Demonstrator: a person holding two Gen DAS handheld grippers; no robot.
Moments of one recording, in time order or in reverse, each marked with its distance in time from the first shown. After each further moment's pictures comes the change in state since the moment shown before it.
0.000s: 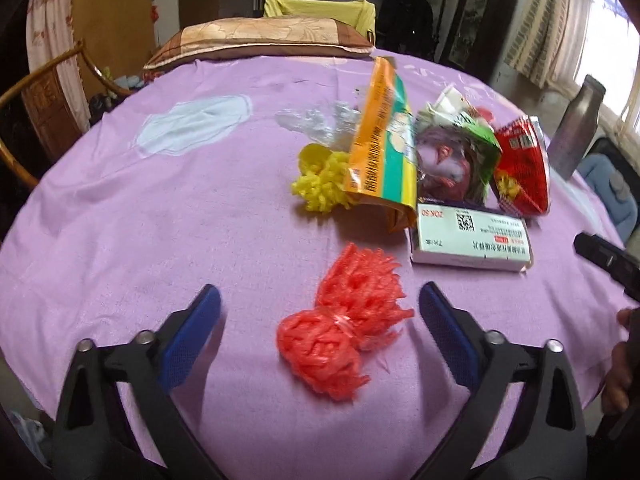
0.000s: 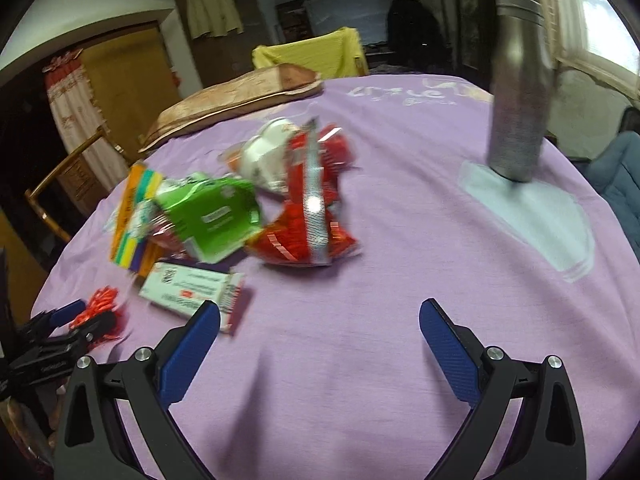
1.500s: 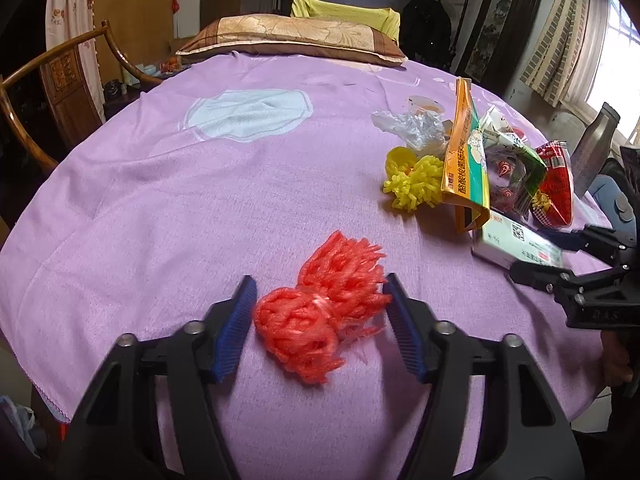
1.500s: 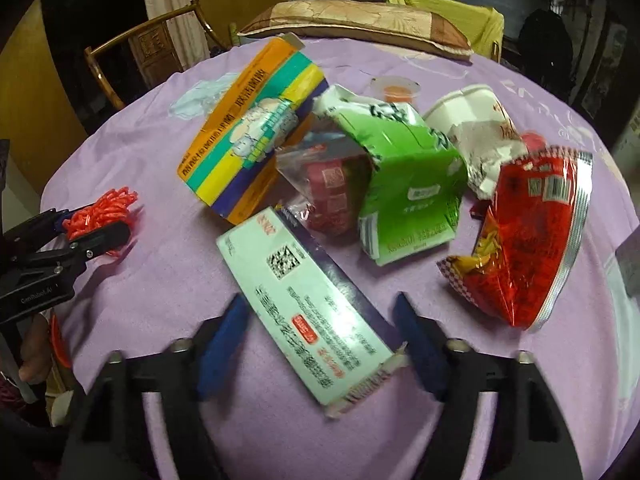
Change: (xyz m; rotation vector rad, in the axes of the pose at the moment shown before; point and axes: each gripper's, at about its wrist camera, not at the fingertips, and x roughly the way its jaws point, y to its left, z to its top) left arm -0.009 0.060 -0.009 -0.048 -0.018 0.019; right arm 0.066 0.108 0.015 -0.382 0.253 0.146
